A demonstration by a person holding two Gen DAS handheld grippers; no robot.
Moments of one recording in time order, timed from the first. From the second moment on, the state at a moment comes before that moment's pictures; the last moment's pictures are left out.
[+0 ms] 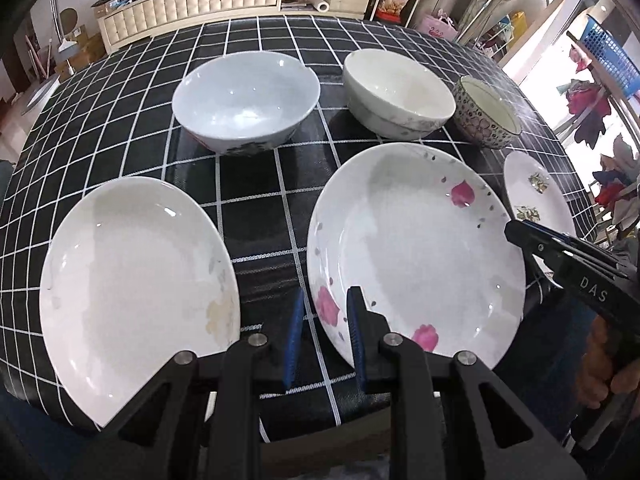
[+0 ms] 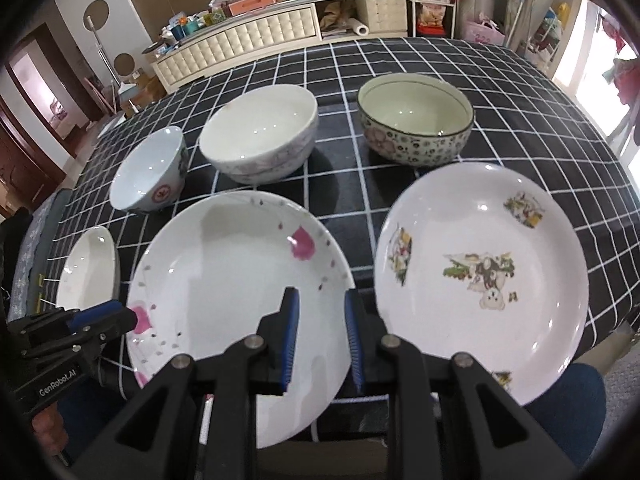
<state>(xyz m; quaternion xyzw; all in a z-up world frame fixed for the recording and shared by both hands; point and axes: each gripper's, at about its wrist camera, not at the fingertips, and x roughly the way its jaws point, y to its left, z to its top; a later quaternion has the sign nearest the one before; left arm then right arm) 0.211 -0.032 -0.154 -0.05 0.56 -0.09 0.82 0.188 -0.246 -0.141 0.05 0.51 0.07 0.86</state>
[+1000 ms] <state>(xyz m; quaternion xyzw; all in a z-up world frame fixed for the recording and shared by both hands) 0.227 -0.045 -0.176 -0.02 0.58 -0.08 0.81 0.198 -0.241 -0.158 0.00 0.53 0.04 0.85</state>
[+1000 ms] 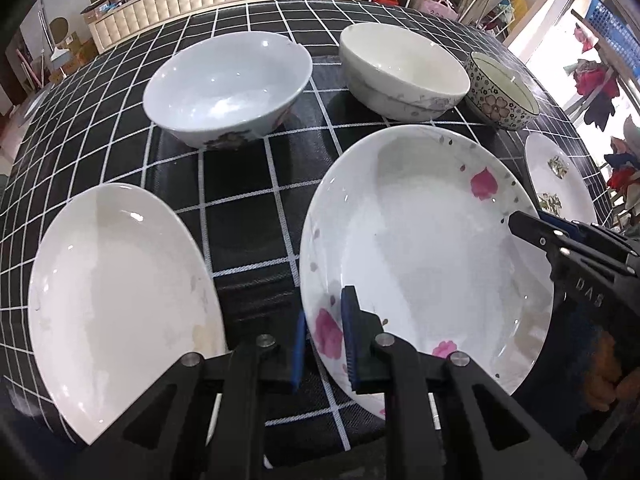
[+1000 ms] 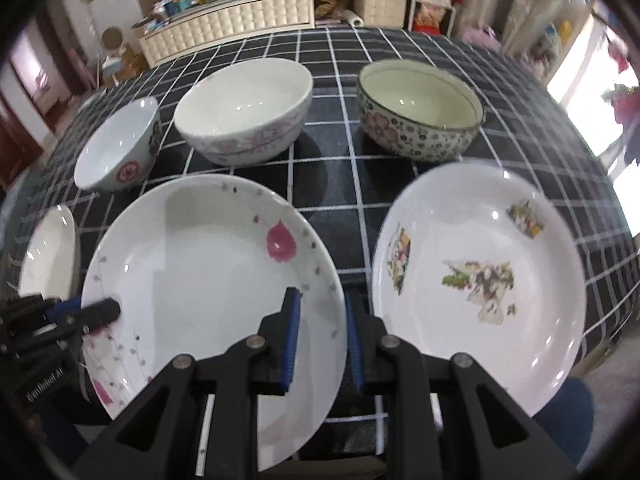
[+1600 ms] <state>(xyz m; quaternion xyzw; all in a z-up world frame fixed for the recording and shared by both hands) 0.201 0.015 -0.138 -0.03 0.55 -0.04 0.83 0.188 -0.188 -0.129 0.03 0.51 0.09 0.85</state>
